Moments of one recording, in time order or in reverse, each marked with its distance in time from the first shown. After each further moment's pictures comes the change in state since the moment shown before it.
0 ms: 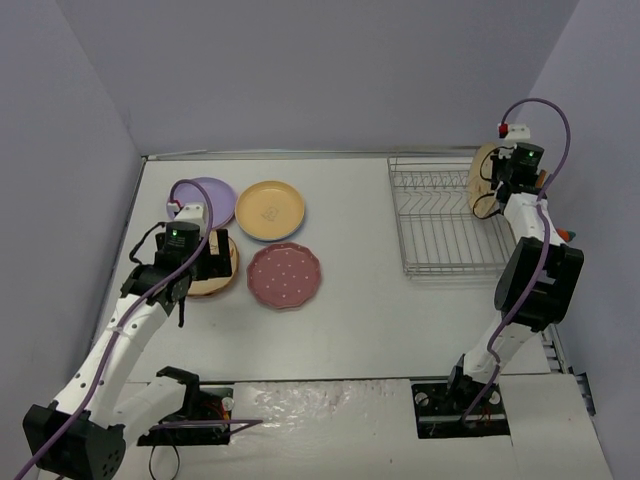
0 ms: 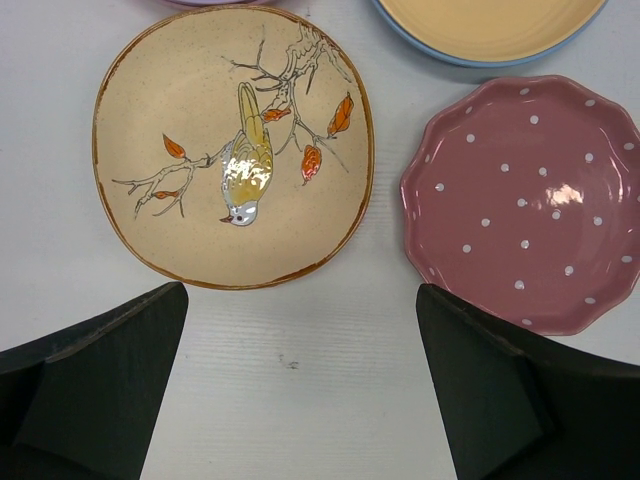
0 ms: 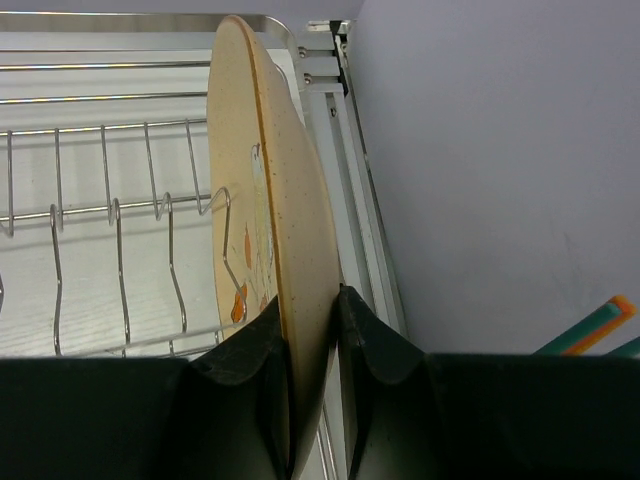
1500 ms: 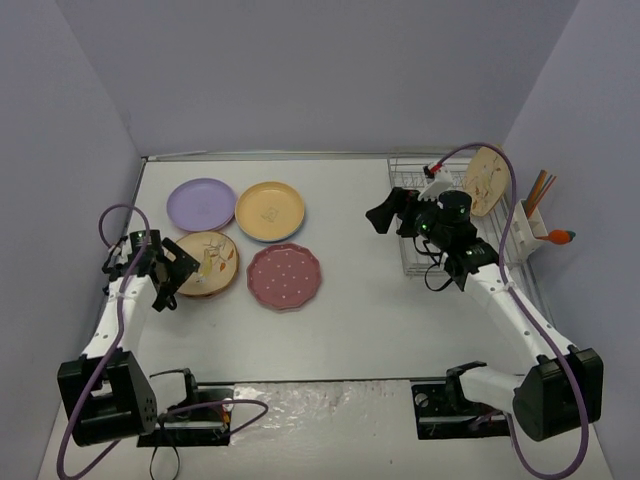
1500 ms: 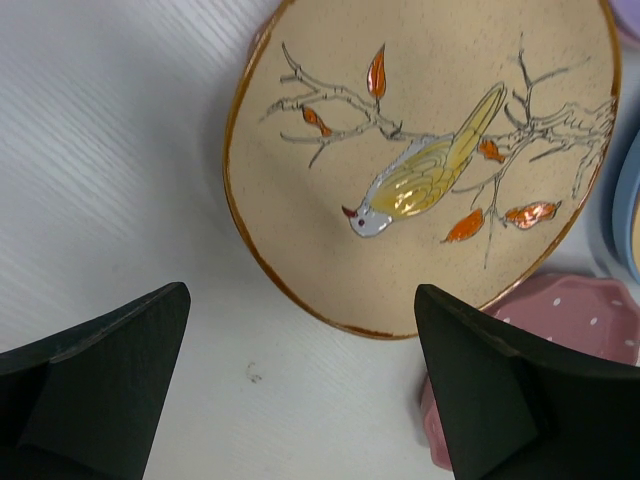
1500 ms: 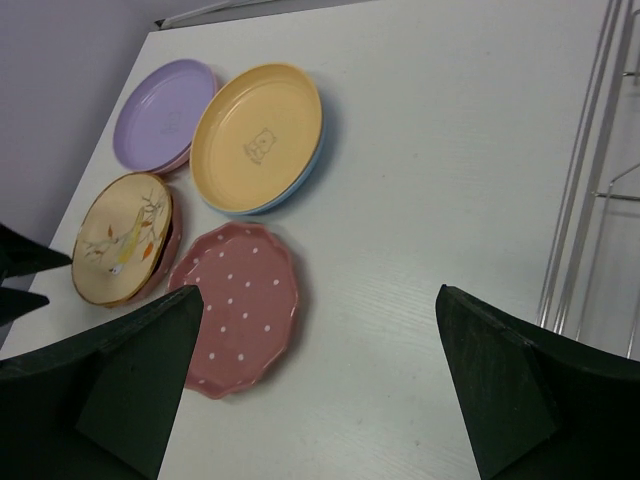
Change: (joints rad) left arm 0.464 0.210 -0.114 0.034 0.151 -0.505; right arm 0.556 -0.656 -0.520 0.005 -0.289 0.682
